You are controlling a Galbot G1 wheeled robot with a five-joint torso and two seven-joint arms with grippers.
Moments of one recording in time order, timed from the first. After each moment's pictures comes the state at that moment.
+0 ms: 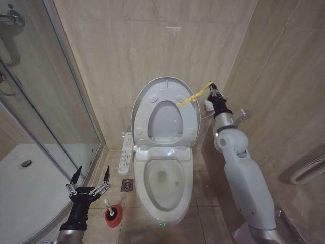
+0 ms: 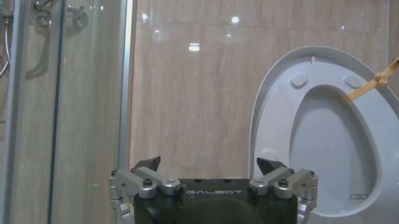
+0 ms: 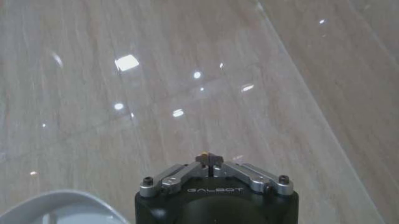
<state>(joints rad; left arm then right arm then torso) 1.79 -1.34 -0.61 -2.30 -0.24 -0.24 -0.05 -0.63 1.28 0.46 1.81 0.66 -0.10 0.17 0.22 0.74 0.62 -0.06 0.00</state>
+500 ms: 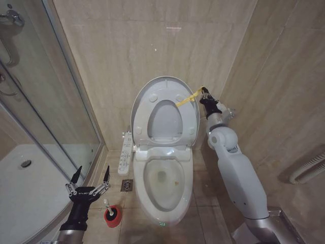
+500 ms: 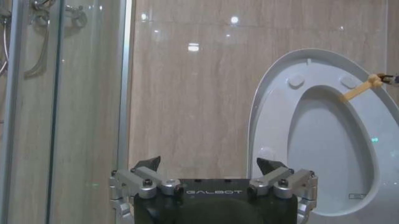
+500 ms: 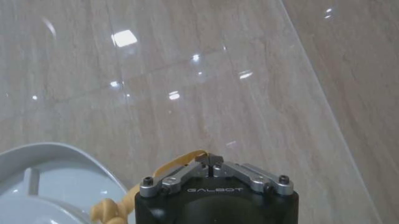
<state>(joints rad) 1.79 -1.34 -0.61 -2.30 -0.24 -0.24 -0.05 -0.57 1.26 0.39 1.68 0.62 -0.08 0.18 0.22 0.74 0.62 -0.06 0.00</state>
